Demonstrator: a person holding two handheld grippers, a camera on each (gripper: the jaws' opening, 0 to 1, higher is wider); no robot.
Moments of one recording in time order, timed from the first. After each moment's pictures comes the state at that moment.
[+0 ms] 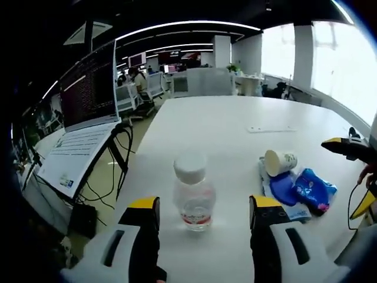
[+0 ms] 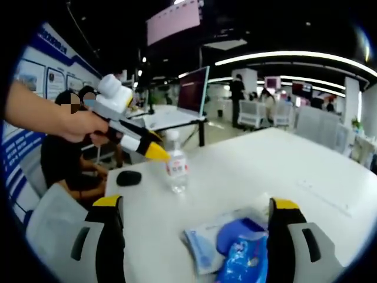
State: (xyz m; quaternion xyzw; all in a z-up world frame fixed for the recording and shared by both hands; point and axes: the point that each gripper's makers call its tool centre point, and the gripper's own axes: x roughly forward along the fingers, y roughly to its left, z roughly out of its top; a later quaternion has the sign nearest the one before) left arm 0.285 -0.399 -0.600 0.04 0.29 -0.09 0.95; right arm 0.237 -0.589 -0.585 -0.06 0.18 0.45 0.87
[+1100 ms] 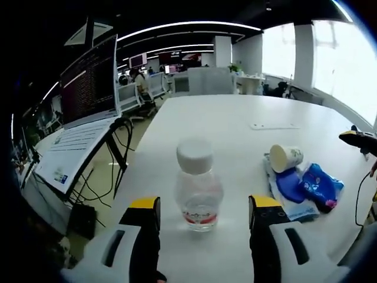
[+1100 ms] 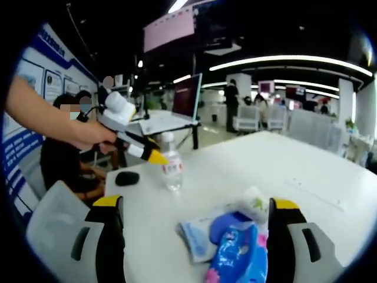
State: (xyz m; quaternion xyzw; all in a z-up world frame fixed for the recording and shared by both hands) left arm 0.291 -0.397 -0.625 0.03 0.29 -0.09 0.95; right arm 0.223 -0.616 -0.582 -0.05 0.16 0.43 0.88
